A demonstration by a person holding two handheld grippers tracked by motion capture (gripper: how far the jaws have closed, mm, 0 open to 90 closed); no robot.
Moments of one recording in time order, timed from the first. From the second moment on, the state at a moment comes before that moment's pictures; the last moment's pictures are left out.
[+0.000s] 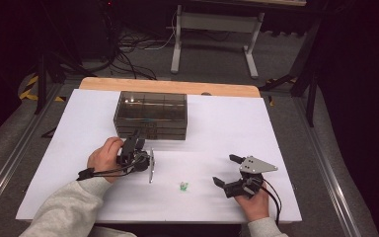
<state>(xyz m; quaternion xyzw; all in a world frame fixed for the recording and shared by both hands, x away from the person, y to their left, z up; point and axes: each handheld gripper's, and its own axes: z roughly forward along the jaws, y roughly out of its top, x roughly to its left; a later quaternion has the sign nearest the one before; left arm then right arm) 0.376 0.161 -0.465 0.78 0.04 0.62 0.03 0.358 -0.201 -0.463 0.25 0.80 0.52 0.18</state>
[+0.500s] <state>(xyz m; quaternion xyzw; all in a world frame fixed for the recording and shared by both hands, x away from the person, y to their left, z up) 0.385 0.153 -0.476 0.77 0.06 0.64 0.03 0.358 -0.200 -0.464 0.25 0.80 0.51 0.18</state>
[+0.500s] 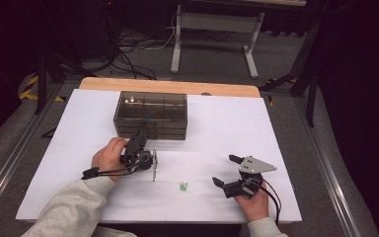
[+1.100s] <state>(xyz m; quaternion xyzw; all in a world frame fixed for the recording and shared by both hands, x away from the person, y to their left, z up) 0.394 0.149 -0.484 0.77 0.06 0.64 0.04 0.358 -0.199 -0.464 0.25 0.80 0.51 0.18</state>
